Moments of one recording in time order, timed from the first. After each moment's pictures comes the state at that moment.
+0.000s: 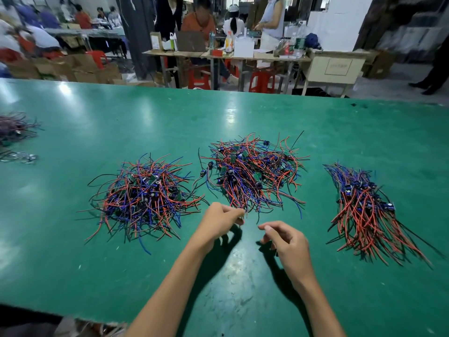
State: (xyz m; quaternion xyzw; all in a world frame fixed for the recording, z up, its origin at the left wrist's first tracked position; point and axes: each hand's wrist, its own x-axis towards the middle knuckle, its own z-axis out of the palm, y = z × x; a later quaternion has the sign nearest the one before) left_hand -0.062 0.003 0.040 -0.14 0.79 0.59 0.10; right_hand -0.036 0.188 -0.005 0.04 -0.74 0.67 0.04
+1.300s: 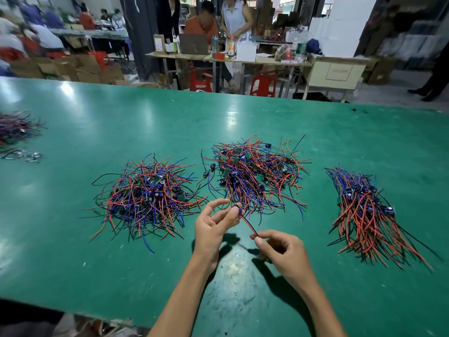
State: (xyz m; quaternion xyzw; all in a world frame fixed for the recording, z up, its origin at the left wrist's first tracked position) left_hand -0.030 0.003 0.008 -0.06 0.51 0.85 -0.10; right_hand -0.026 0.187 -0.004 0.12 -0.79 0.60 -0.01
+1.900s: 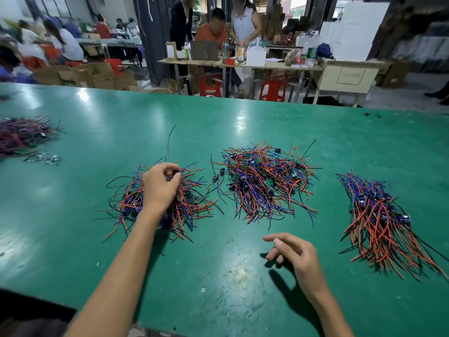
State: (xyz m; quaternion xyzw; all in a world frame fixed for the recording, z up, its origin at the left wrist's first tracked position) left_hand -0.088 -0.145 0.068 -0.17 0.86 0.39 -0.28; right_hand -0.028 0.193 -0.003 0.13 -0.71 0.70 -0.04
